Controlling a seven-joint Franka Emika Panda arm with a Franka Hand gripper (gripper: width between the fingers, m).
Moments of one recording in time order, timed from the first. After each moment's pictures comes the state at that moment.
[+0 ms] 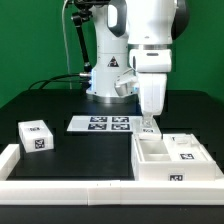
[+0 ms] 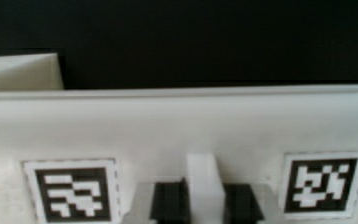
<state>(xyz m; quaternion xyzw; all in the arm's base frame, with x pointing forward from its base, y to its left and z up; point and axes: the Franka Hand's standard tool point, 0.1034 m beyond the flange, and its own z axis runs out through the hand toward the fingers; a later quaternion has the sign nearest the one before) 0.457 0.058 0.053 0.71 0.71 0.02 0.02</state>
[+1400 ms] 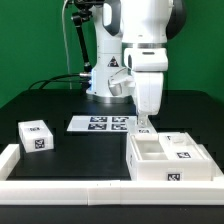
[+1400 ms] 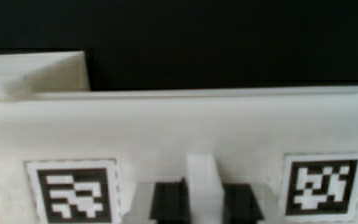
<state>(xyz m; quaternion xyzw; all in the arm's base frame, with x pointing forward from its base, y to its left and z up) 0.466 0.048 0.055 0.69 0.72 0.02 0.02</state>
